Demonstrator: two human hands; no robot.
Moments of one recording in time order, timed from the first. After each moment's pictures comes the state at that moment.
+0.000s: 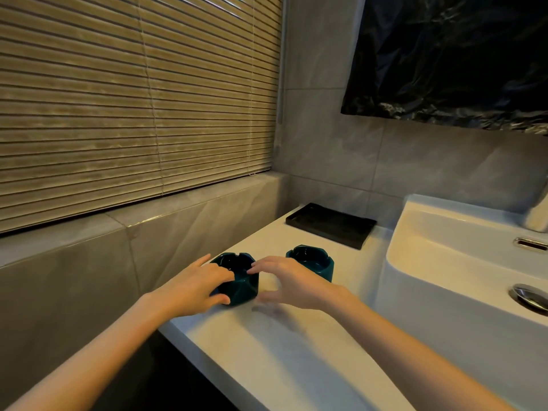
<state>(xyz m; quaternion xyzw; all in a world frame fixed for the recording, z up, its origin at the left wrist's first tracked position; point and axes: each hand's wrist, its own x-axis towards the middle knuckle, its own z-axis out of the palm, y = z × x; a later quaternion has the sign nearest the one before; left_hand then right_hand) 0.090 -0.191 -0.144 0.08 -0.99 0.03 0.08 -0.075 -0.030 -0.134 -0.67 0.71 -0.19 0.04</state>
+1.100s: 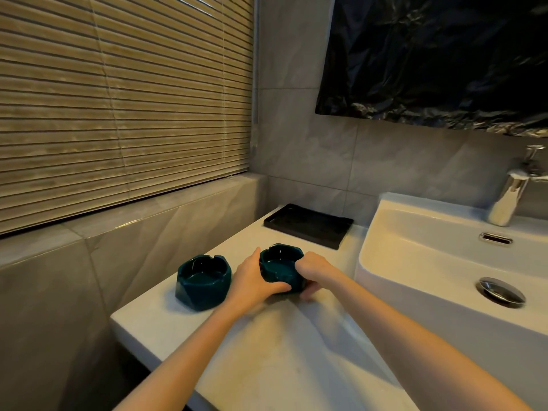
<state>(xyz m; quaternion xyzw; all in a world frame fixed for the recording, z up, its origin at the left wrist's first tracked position) -0.029 -0.103 -0.154 0.26 -0.87 -0.36 0.22 -0.139 -0.016 -0.116 -0.18 0.90 -0.29 0.26</state>
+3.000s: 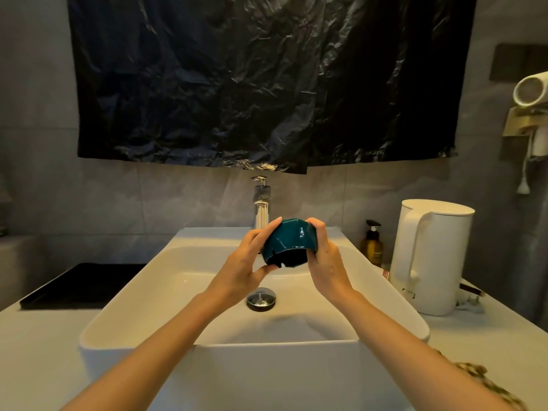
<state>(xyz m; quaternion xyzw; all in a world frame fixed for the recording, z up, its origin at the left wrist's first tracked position) -0.240 0.197 -0.066 -0.29 -0.85 -0.29 0.33 -0.268 0.380 -0.070 -0.26 0.80 -0.41 -0.33</state>
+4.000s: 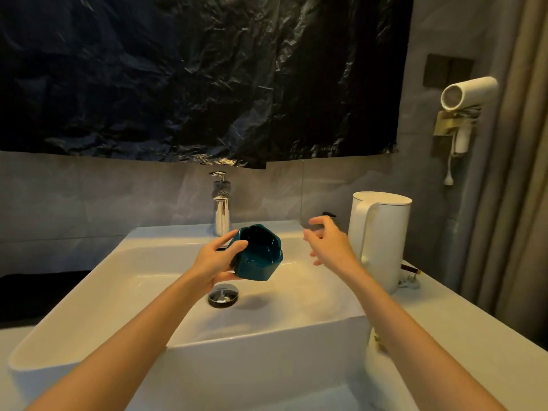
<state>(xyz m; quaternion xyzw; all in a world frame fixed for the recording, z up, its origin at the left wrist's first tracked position) -0.258 0.227 -0.054 -0.01 -0.68 -0.73 0.02 -0.242 0.447 -0.032 -0.02 0.86 -0.47 -0.20</state>
